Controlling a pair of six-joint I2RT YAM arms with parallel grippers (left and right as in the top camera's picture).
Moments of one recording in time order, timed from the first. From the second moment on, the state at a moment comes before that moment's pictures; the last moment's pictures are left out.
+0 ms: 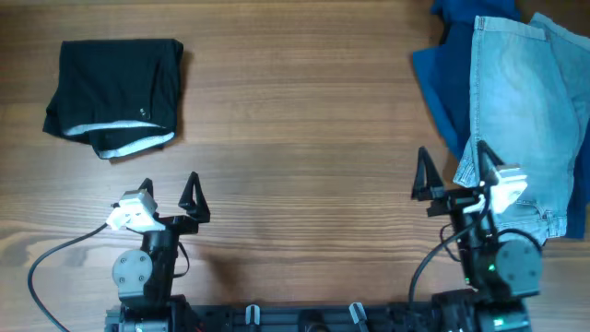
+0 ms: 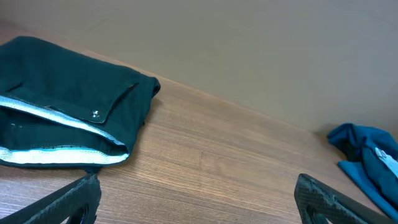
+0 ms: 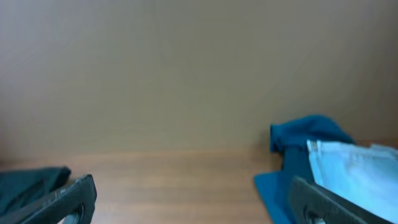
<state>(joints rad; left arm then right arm) 0.07 0.01 0.03 -0.10 0.10 -0.39 0.14 0.27 0.32 0.03 0.00 0.16</state>
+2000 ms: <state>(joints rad) 0.07 0.01 0.03 -0.09 0.10 -0.39 0.14 0.02 0.01 0.00 -0.05 0.01</state>
